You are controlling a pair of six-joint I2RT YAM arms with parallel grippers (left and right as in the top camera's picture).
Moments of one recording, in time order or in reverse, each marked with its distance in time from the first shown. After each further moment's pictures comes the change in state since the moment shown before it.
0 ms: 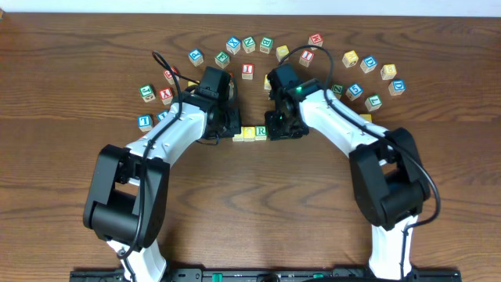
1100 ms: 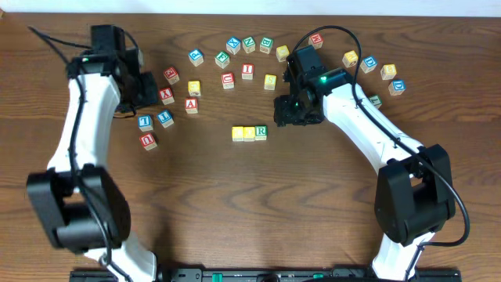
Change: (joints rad) left arm 0.443 -0.075 0.307 -0.385 -0.089 0.262; right arm -0.063 -0.135 0.016 -0.034 0.012 -0.058
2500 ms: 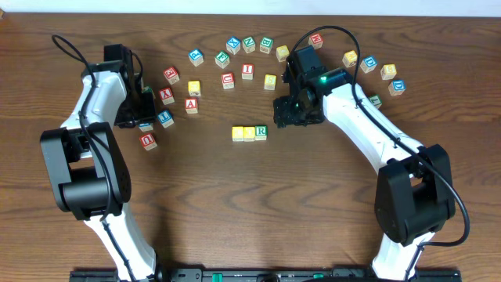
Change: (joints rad) left arm 0.042 0.254 -0.025 0.052 -0.141 0.055; right arm 0.000 0.000 0.000 -0.007 0.007 -0.036
